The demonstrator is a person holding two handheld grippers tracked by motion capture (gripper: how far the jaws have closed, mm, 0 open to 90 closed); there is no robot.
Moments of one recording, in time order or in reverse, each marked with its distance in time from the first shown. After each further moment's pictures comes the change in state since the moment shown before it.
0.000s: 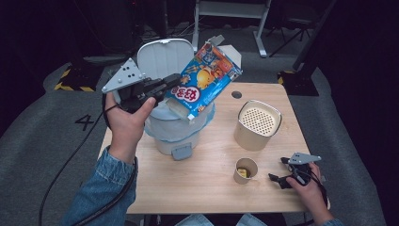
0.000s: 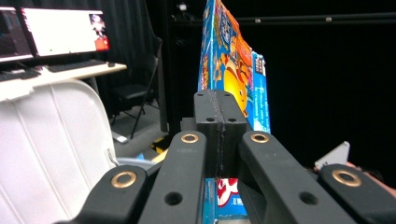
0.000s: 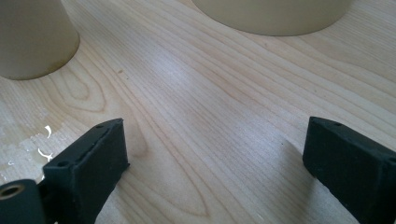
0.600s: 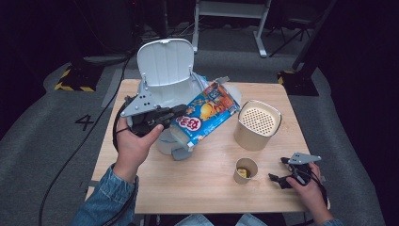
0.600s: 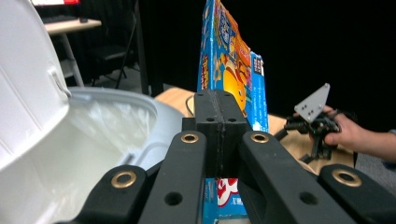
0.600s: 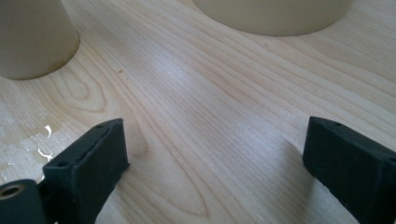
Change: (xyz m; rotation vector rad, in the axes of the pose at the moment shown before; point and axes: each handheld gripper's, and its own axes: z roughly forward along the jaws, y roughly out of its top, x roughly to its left) left arm -0.020 -0.053 0.005 0.153 -0.082 -0.014; right arm 0.000 0.000 0.000 0.000 0.001 0.000
